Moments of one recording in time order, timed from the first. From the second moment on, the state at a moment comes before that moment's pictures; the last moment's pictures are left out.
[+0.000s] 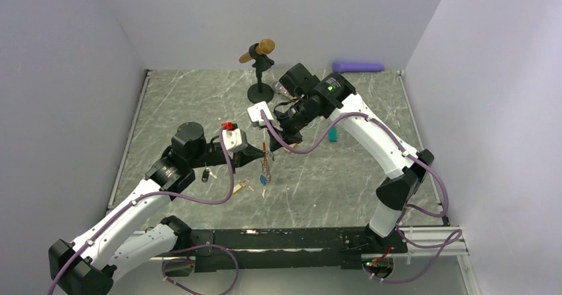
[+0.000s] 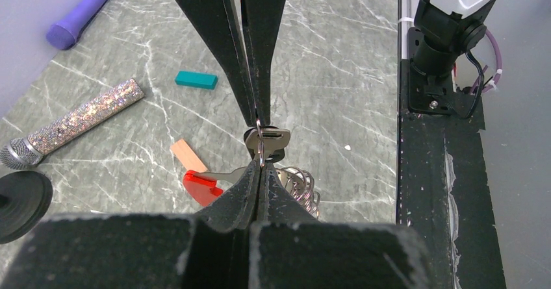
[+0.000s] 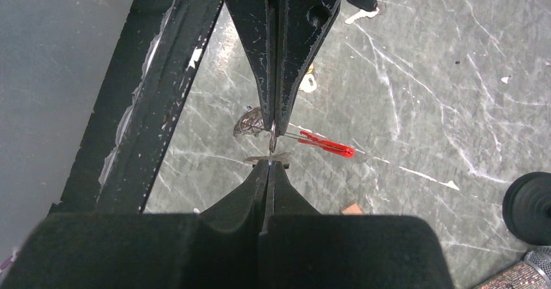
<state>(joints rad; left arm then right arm) -0.60 0.86 0.75 -0.07 0.72 0.21 0.78 1.73 1.99 -1.37 -0.76 -0.99</state>
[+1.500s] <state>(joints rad) -0.59 0.88 0.75 -0.02 0.74 0.16 0.78 1.73 1.99 -1.37 -0.77 -0.99</state>
